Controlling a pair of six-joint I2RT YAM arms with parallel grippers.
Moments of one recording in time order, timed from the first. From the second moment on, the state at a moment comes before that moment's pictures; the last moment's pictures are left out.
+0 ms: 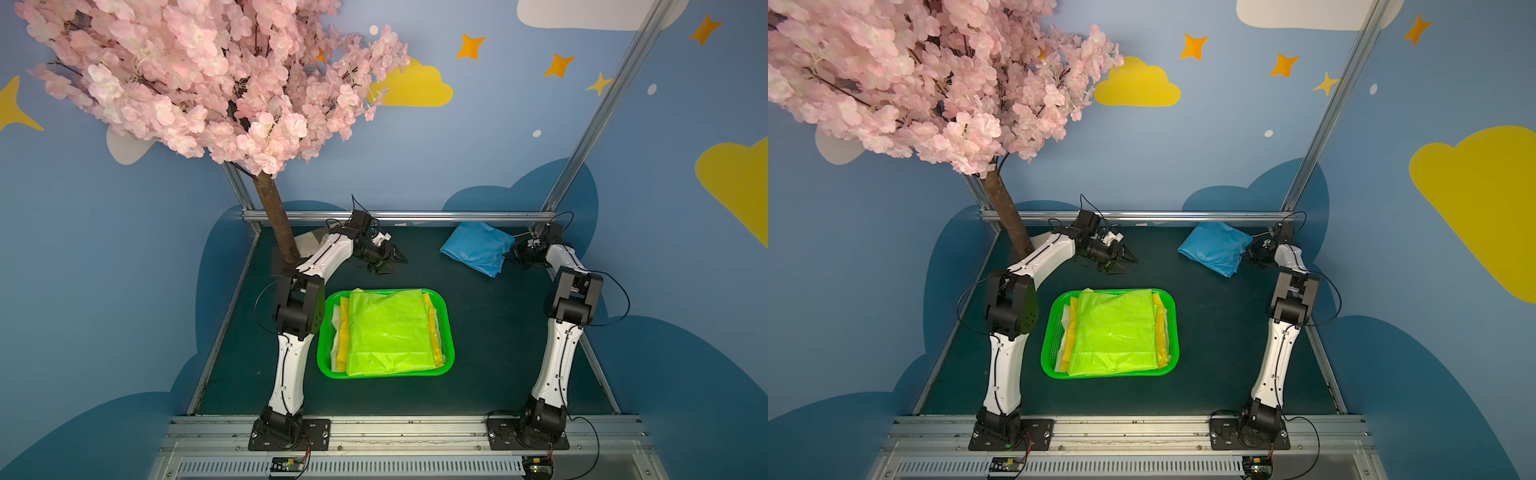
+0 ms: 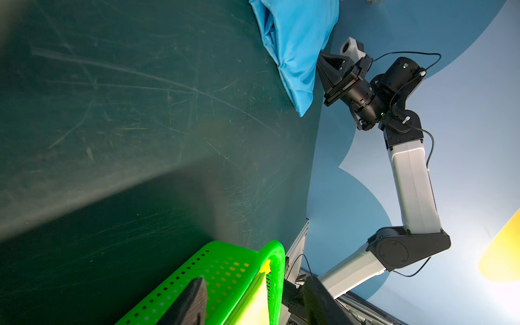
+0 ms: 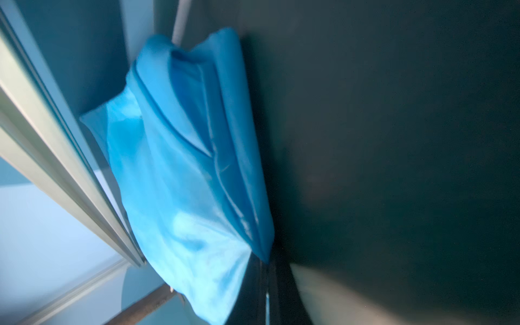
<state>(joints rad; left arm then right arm) -0.31 2.25 1.96 -0.82 0.91 -0.56 -0.28 2.57 2.14 -0.60 -0.63 0.77</state>
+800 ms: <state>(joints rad) -0.33 2.17 1.87 -0.83 0.89 -0.56 -0.10 2.17 1.66 -0.21 -0.71 0.63</state>
